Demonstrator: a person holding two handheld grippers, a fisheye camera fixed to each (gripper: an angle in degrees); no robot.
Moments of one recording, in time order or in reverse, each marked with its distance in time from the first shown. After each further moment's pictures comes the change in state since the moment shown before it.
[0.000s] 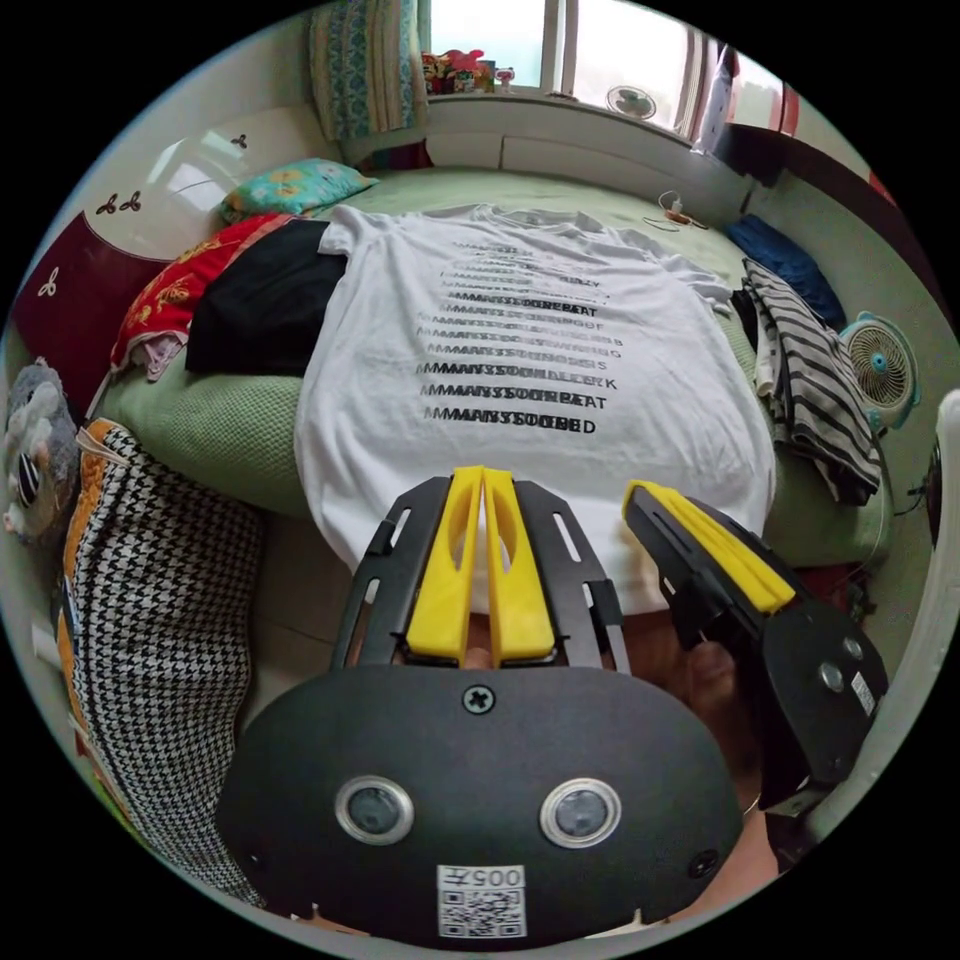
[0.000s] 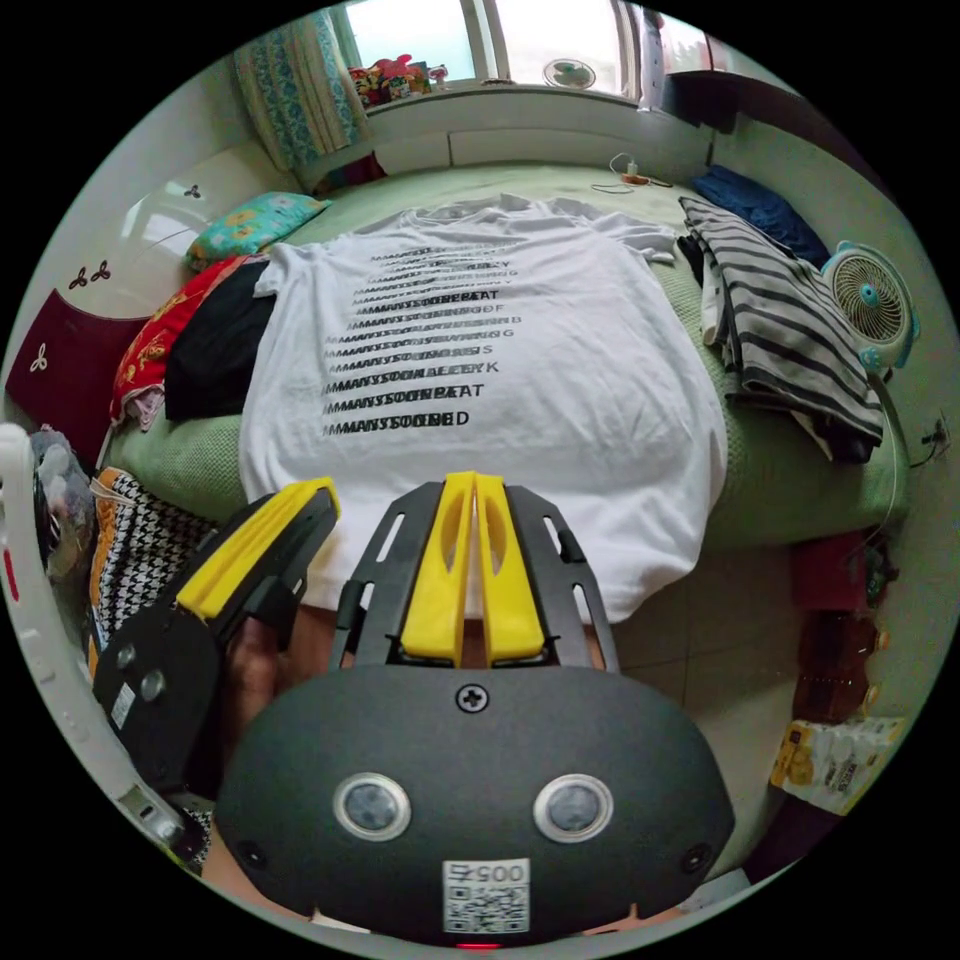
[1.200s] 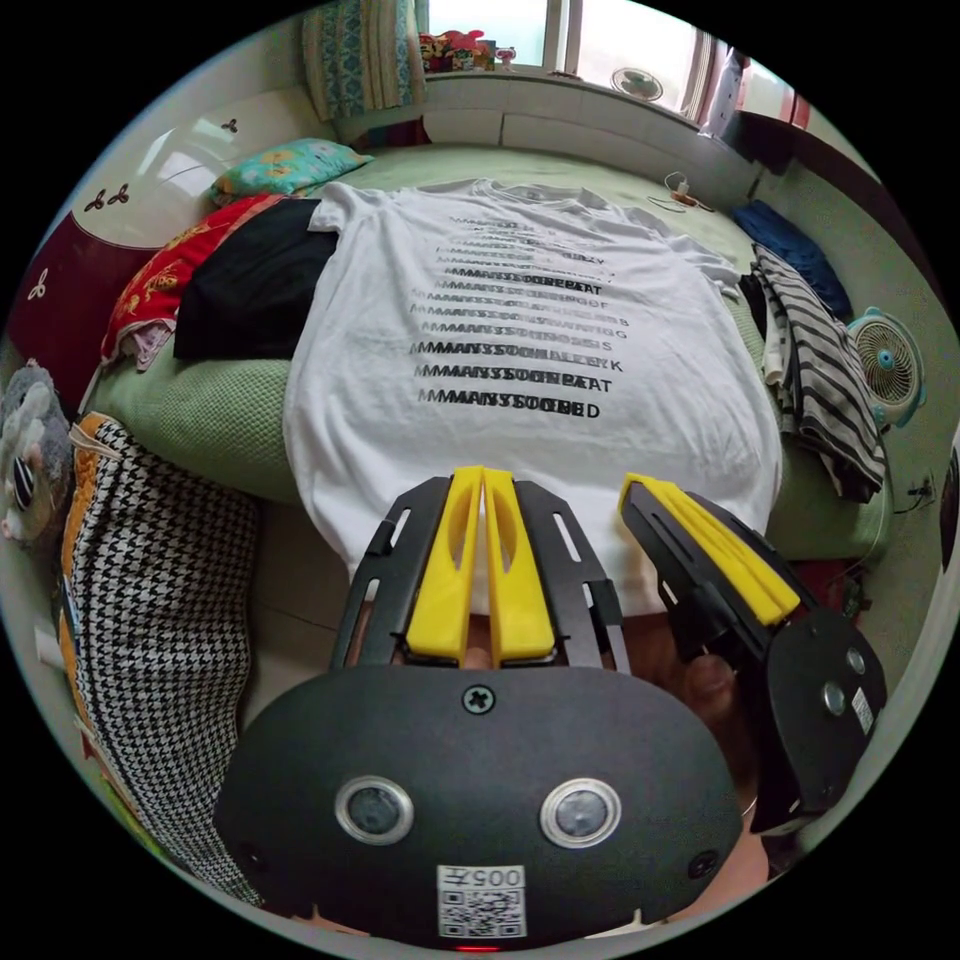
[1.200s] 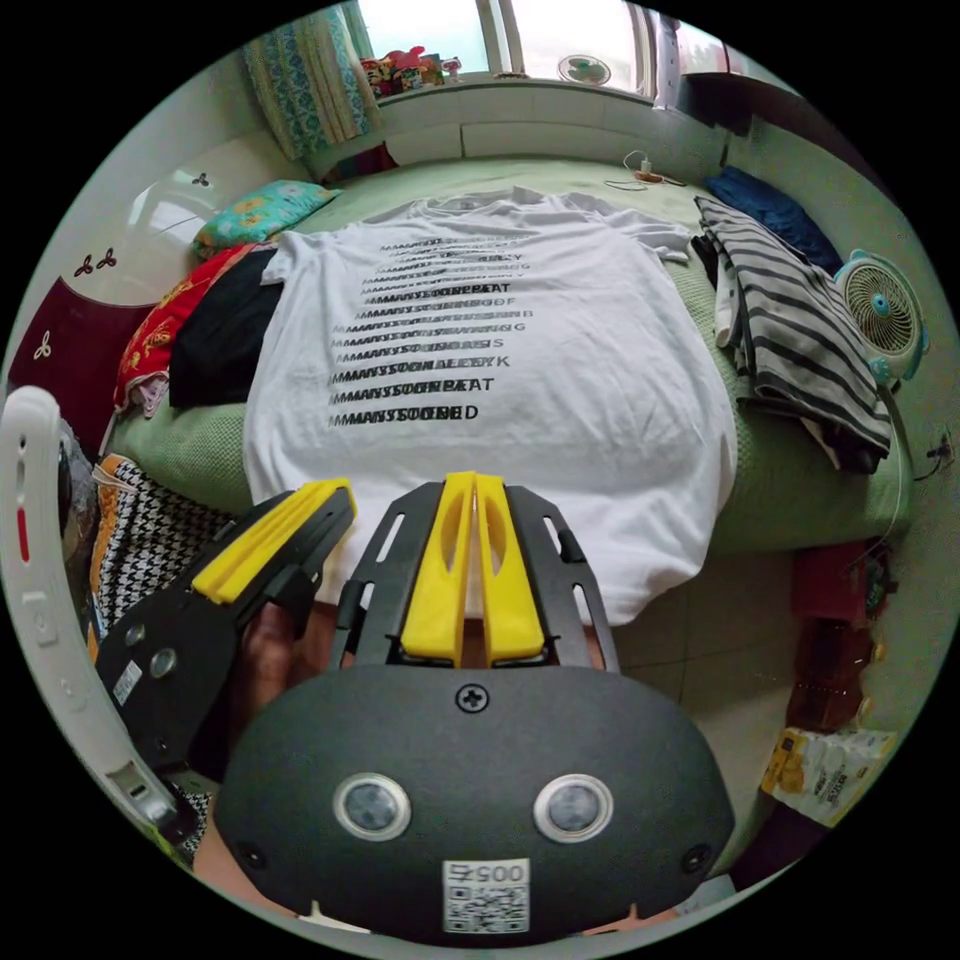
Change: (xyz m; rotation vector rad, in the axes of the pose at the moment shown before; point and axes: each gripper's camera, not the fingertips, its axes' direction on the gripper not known) left arm 0.008 -0.010 0.051 -0.059 0.015 -0.002; right arm 0.002 -0.016 0.030 -0.020 -0.007 -0.030
